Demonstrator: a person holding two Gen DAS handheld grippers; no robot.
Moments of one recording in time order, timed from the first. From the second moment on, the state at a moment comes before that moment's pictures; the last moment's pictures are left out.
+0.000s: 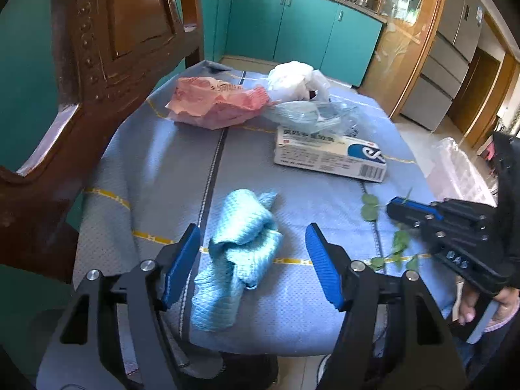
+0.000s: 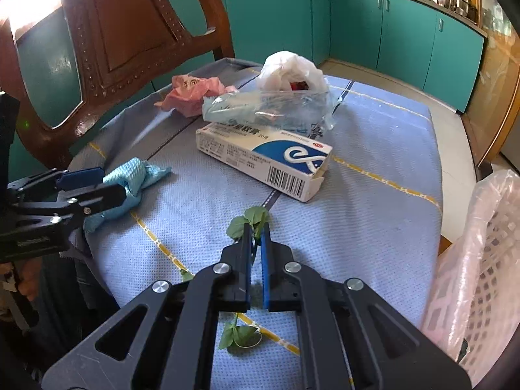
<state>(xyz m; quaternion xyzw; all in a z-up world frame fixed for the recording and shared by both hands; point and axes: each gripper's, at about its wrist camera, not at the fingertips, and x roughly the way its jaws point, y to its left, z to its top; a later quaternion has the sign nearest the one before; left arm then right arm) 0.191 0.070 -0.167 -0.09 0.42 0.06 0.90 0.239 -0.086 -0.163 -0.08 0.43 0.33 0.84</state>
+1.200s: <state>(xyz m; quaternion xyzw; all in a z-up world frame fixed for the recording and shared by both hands) 0.189 0.057 -0.172 -0.02 0.42 0.08 0.90 0.235 -0.104 -0.141 -0.05 0.40 0.32 0.86</state>
